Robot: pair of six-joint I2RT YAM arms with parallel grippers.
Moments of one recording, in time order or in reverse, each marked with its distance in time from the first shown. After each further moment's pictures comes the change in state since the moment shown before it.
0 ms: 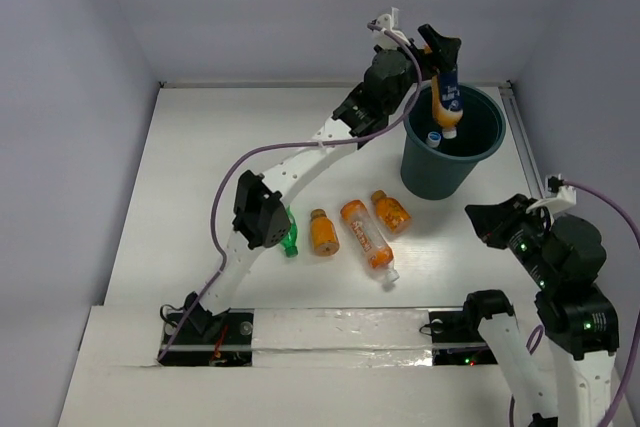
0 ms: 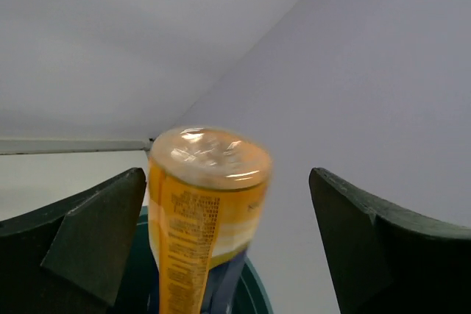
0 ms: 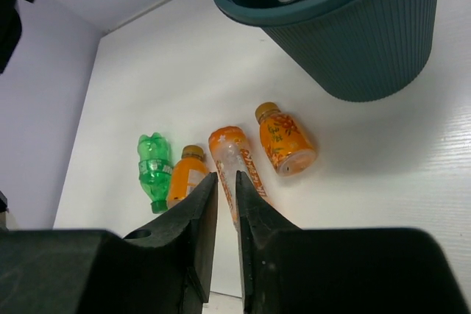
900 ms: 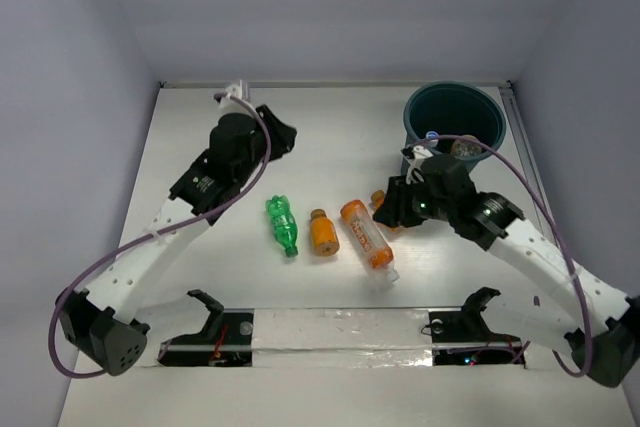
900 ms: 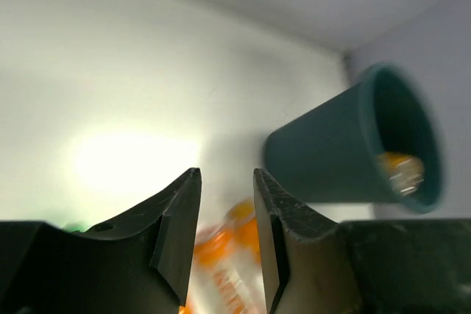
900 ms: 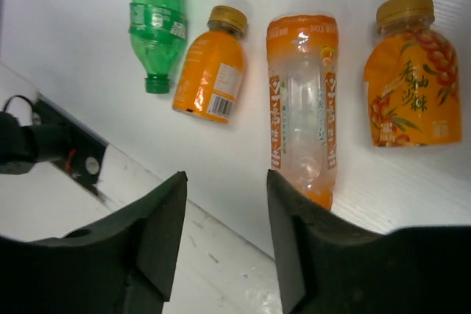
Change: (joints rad) left arm 0.261 -1.188 -1.260 -0.360 0.050 0.060; right arm 0.526 0.602 -0.056 0.262 -0.019 -0.039
